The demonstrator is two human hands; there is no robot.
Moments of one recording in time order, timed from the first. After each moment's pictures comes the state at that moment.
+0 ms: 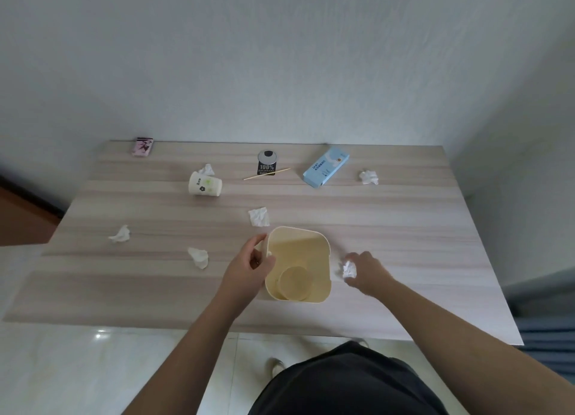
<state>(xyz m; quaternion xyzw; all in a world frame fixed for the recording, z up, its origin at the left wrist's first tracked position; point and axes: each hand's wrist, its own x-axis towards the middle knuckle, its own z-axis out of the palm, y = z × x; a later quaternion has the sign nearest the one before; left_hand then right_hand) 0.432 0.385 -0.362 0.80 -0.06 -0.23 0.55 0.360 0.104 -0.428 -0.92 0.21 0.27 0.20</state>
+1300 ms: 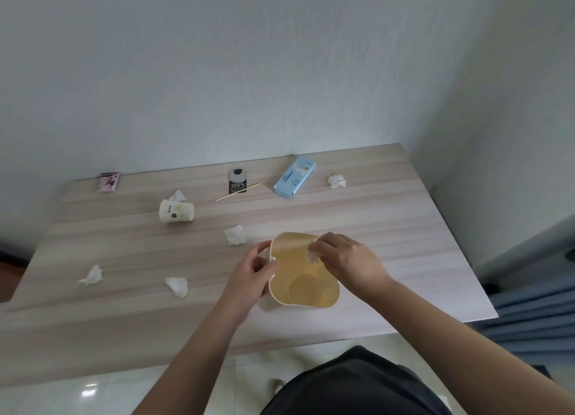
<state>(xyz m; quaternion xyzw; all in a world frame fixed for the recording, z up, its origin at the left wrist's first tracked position) 0.430 0.333 -0.352 0.73 -0.05 -0.30 0.61 0.334 0.129 -0.312 -0.98 -0.02 -0.12 0.17</state>
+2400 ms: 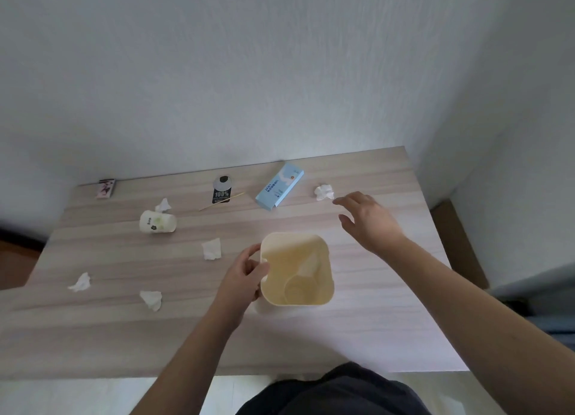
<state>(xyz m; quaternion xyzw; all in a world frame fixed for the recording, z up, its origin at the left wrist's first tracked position) 0.432 0.219 -0.340 0.76 0.02 -0.27 0.59 0.400 -0.069 -0.337 -0.97 0.07 -0.07 0.23</state>
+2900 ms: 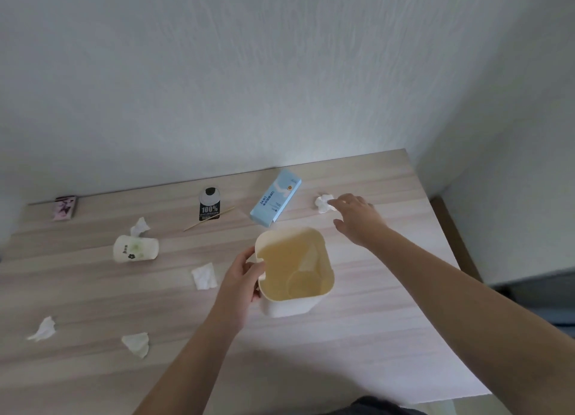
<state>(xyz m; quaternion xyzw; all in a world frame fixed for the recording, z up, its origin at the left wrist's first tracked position) 0.517 0.213 -0.368 0.70 0.08 -0.33 0.62 0.499 -0.075 -0.390 -0.97 0.16 0.11 0.16</state>
